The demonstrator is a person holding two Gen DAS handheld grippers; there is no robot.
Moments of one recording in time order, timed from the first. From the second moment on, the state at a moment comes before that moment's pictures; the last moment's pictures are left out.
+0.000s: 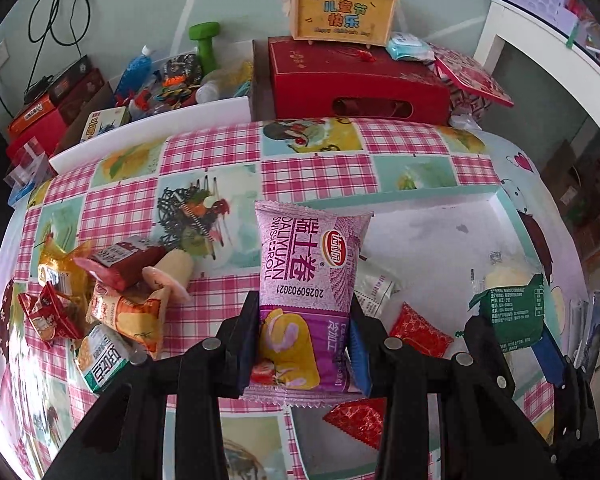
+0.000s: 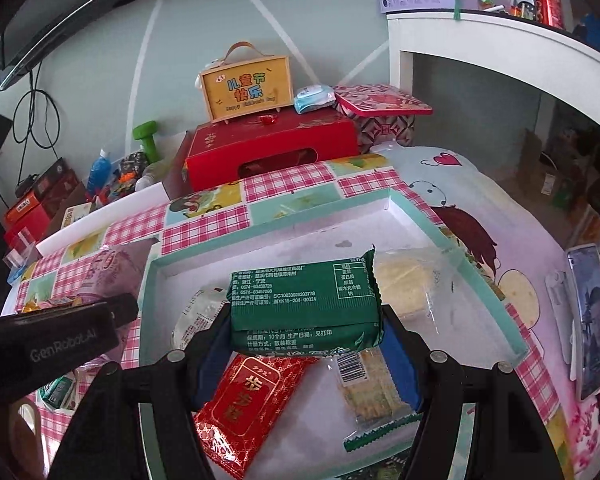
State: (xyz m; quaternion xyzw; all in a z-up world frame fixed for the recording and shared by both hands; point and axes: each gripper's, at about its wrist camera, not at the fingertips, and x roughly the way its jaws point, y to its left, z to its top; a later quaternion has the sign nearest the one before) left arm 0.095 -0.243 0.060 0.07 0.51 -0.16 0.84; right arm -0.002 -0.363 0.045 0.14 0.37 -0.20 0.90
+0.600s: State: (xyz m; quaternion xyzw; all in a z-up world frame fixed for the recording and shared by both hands) left arm 0.112 -0.299 0.023 0.11 0.54 -0.17 0.82; right arm -0.007 -0.392 0.030 0.16 0.37 -0.22 0.89
